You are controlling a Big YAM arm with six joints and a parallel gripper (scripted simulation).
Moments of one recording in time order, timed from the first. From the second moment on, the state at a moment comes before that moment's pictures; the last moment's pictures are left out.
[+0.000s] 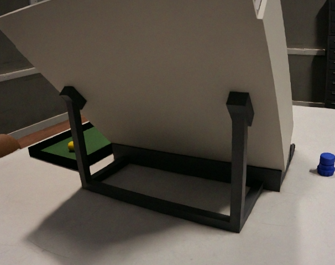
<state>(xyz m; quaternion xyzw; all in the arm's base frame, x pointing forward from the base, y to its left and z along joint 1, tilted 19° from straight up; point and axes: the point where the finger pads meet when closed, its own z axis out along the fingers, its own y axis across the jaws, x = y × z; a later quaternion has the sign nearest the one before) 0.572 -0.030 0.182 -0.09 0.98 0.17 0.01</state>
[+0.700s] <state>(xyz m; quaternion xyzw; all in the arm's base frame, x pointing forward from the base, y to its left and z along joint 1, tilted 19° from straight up) 0.572 -0.032 0.193 -0.09 0.98 0.17 0.01</state>
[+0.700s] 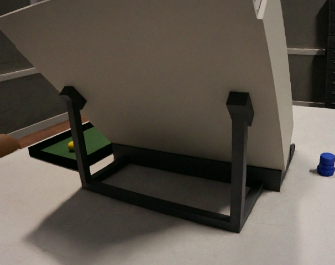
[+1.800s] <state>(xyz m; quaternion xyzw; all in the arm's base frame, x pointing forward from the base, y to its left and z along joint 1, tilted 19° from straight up) 0.513 -0.047 0.202 -0.09 0.98 0.17 0.00</state>
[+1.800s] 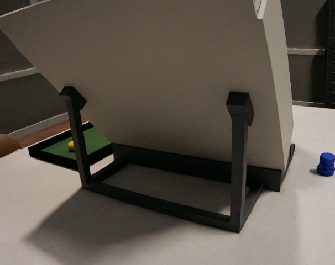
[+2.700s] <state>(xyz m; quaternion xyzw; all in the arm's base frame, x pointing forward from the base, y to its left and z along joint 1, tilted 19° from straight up) 0.405 -0.070 0.204 -0.09 0.98 0.17 0.01</state>
